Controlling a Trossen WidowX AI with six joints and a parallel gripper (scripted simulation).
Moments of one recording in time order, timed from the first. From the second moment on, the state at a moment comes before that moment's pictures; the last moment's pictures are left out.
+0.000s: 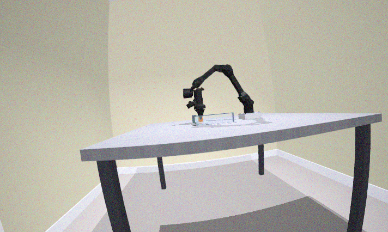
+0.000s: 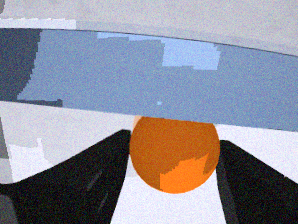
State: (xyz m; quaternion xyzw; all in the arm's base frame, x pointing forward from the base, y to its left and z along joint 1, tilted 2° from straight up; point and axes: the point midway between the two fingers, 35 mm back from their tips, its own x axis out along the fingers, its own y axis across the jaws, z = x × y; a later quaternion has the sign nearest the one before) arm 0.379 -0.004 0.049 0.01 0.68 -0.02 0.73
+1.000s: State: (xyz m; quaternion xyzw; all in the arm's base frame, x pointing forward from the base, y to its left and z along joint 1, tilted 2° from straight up) arm 0.381 -0.004 0.032 0.01 0.68 -0.02 0.73
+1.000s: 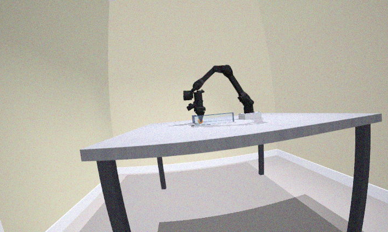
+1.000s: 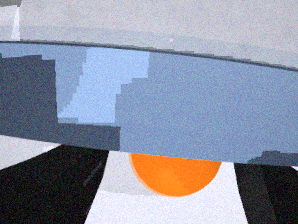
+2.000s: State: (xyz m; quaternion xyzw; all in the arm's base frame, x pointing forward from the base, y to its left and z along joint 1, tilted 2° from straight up) arm 0.370 -0.003 0.160 0.01 0.68 -0.02 0.74
